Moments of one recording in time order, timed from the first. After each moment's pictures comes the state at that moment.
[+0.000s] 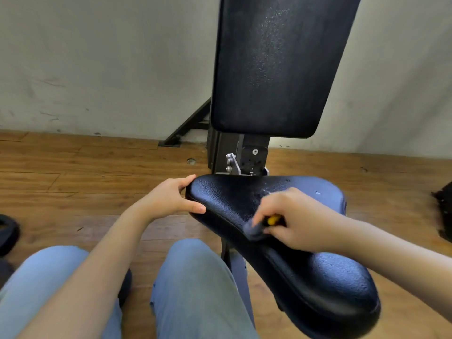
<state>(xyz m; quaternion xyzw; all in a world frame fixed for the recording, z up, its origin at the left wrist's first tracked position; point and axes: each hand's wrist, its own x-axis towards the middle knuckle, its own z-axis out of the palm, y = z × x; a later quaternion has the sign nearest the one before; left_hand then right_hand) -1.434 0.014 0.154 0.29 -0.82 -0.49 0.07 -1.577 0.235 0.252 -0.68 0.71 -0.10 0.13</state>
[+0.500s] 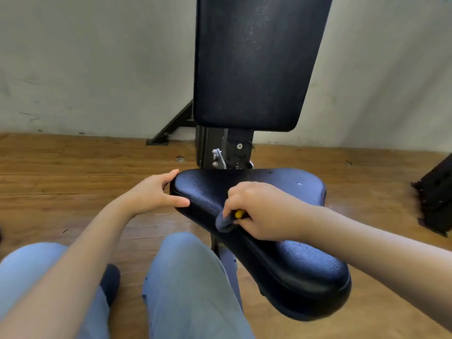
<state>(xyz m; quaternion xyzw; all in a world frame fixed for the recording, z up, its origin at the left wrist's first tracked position) -1.431 0.015 0.154 0.29 -0.84 -0.45 0.06 -1.563 0.227 0.245 -0.72 0.69 -0.04 0.07</state>
